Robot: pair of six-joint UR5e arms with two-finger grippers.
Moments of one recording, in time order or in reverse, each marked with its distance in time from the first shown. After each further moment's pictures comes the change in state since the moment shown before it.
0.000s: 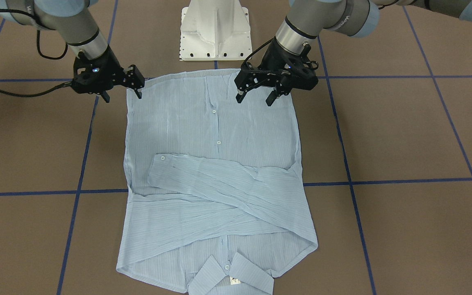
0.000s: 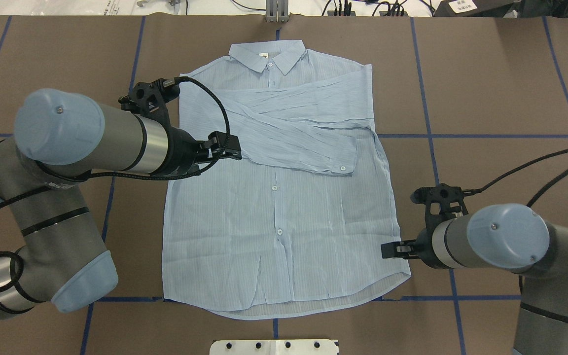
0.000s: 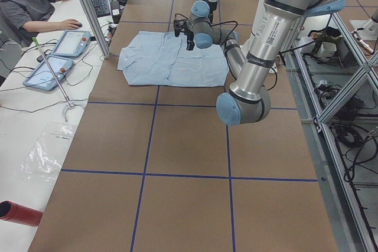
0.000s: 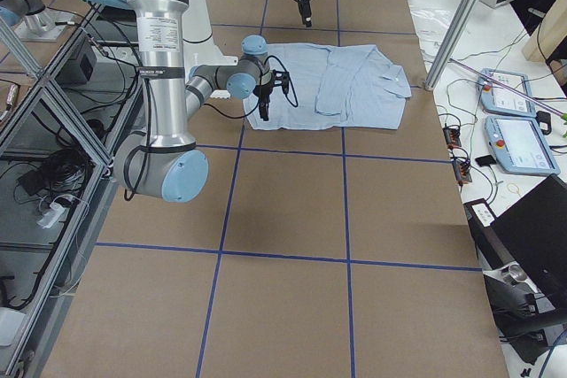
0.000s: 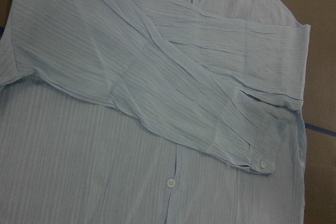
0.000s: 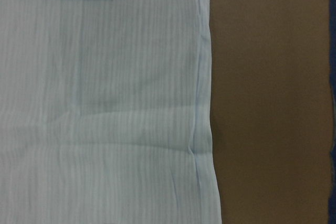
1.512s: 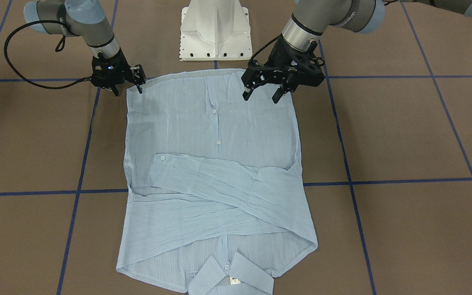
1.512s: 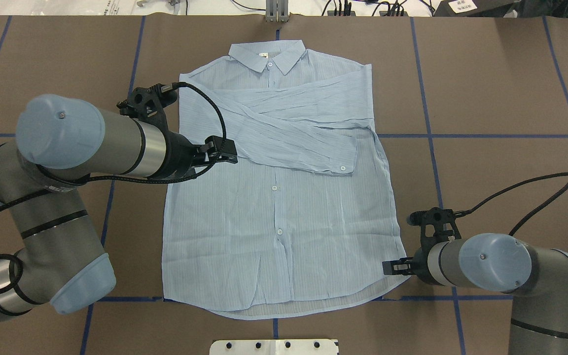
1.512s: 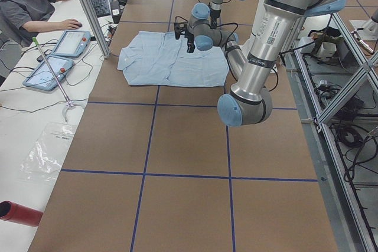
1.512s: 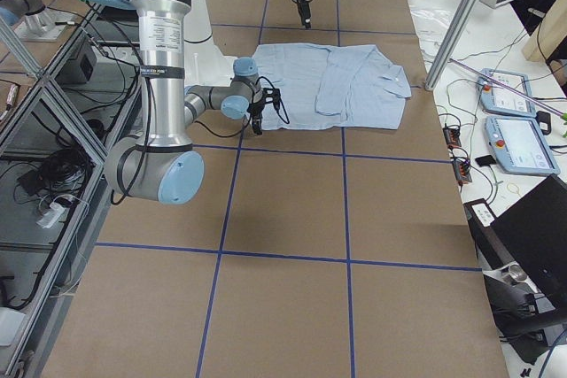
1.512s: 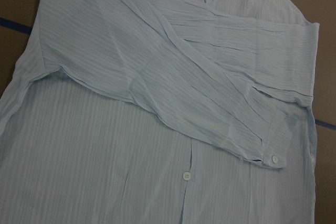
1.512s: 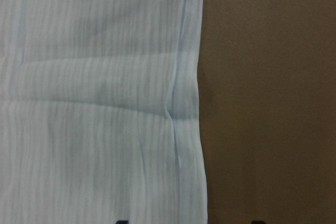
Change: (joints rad) left arm 0.006 0.016 0.006 -0.002 0.003 0.000; right arm -0.068 -0.012 -0.122 0.150 -0.059 0.009
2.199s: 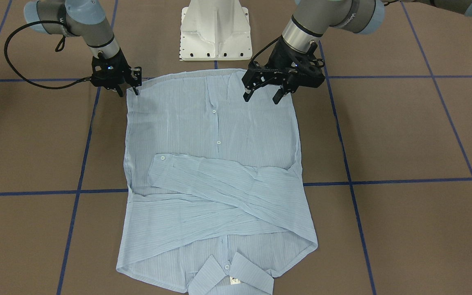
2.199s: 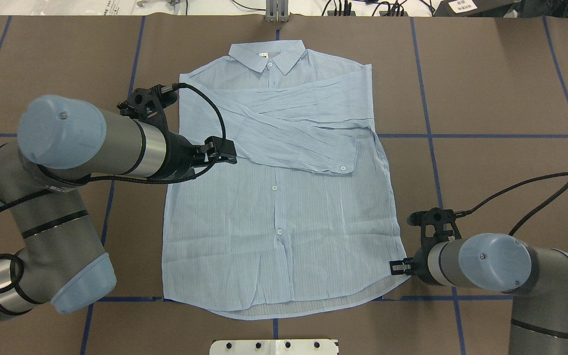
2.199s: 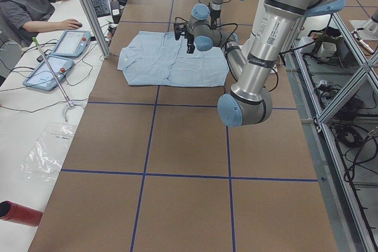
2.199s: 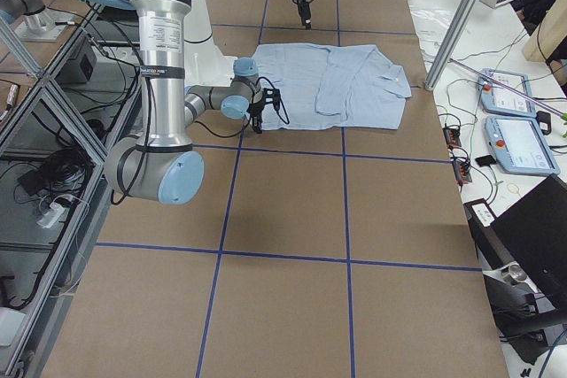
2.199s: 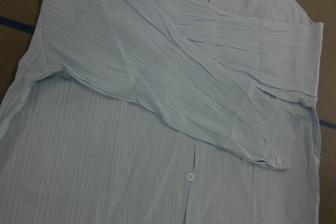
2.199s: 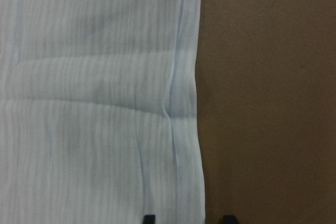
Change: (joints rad) left arm 0.000 0.002 0.005 0.000 0.000 0.001; right arm 0.001 -0.002 0.001 -0.005 0.003 -0.001
